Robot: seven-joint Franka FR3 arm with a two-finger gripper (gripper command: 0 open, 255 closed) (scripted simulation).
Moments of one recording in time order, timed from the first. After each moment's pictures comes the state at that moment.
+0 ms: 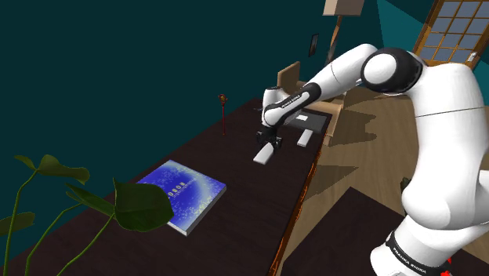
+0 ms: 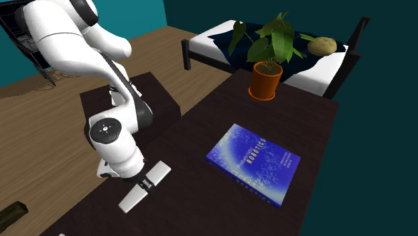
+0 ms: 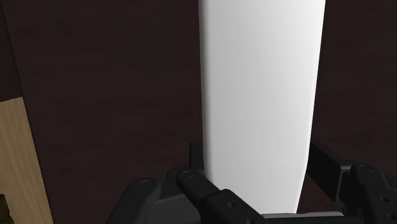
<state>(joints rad) -0.50 0.62 0.39 -1.80 -0.31 2.35 1.28</state>
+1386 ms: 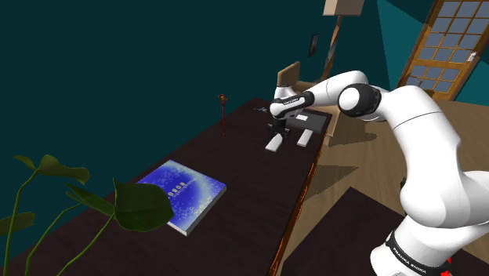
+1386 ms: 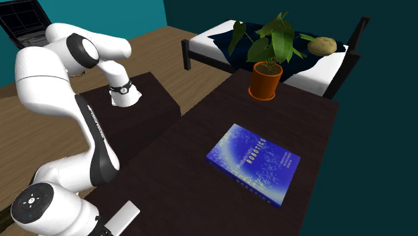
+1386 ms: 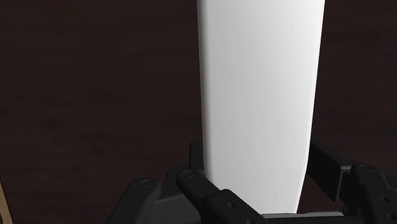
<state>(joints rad) -0.56 1.02 0.31 -1.18 -0.32 2.14 1.03</state>
